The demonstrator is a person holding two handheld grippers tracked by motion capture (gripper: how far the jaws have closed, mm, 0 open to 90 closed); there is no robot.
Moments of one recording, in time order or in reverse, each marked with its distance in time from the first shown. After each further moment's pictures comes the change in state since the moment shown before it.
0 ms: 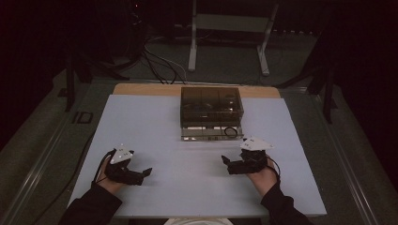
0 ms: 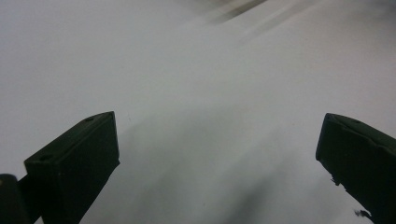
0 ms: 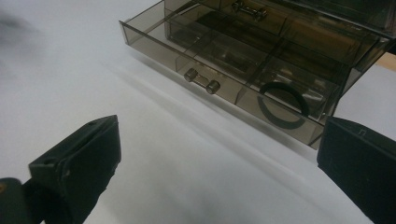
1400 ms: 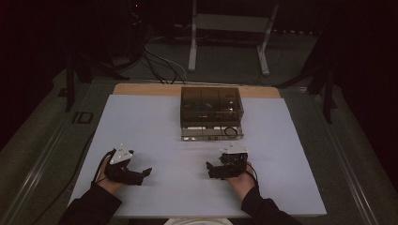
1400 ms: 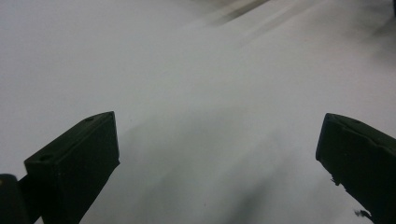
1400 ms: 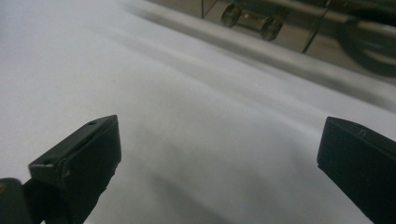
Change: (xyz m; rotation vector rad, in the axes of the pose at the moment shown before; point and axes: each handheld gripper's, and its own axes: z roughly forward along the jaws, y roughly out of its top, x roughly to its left) left arm 0.000 0.000 -0.001 -0.007 0.000 0.004; right arm 0.041 -0.018 0.056 0.149 -0.040 0.134
